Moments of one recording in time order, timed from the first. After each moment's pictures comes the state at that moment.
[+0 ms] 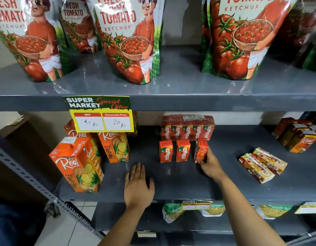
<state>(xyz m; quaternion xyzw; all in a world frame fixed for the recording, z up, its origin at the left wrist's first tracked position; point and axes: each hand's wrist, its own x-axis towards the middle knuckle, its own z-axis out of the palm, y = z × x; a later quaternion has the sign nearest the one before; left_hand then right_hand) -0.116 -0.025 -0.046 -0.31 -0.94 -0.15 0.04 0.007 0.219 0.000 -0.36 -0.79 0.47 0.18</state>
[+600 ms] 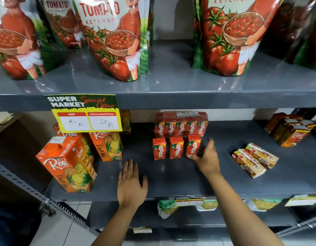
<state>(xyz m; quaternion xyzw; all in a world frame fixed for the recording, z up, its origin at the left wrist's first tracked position) -0.117 -0.026 -0.049 -0.32 -0.93 -0.16 0.05 0.015 0.215 0.007 -0.43 -0.79 0.36 0.25</state>
